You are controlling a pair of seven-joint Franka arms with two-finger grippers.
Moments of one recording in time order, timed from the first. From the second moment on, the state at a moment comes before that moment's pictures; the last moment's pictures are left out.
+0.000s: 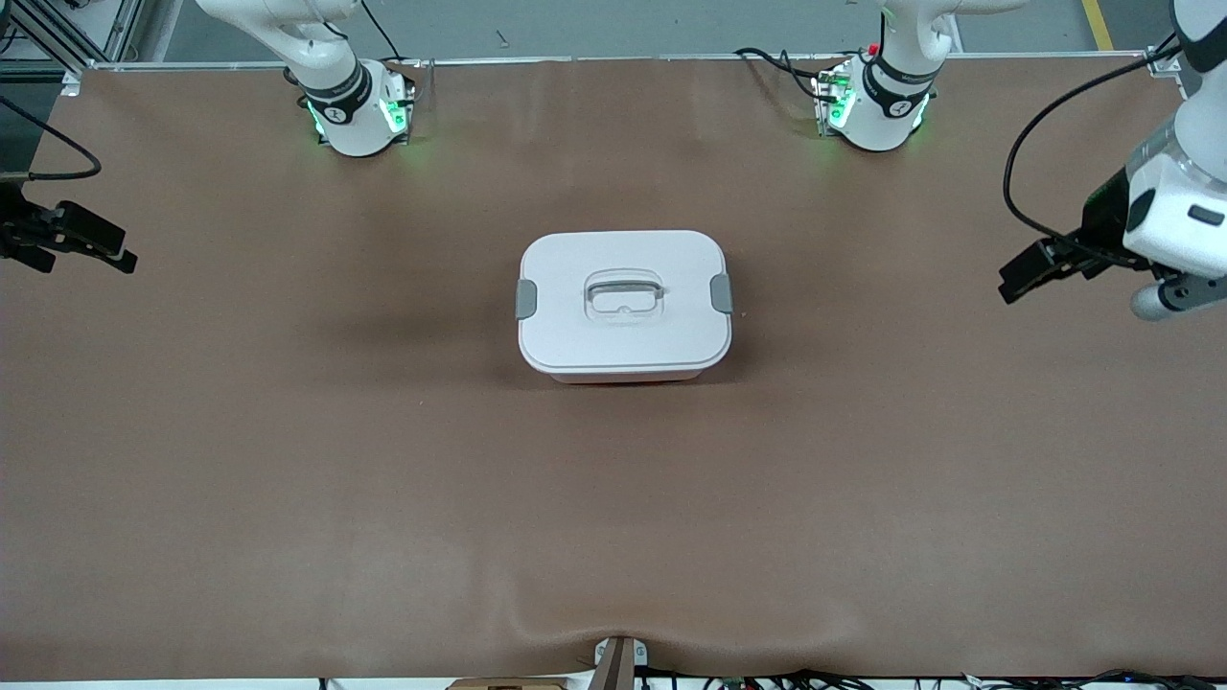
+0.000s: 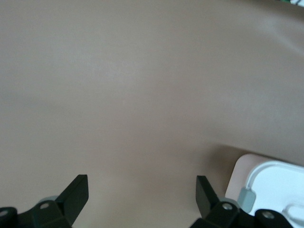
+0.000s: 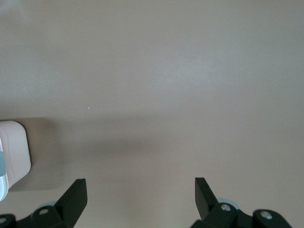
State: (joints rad) left arm -0.04 0.04 -0.12 -1.52 0.03 1.59 -0.40; right arm -0.01 -0.01 -0.07 -1.59 0.04 1.58 -0.04
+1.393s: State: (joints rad) left arm -0.04 -0.05 0.01 -1.58 -0.06 1.59 -0.14; right arm -0.01 -0.01 -0.06 -1.59 0.04 1.58 -0.04
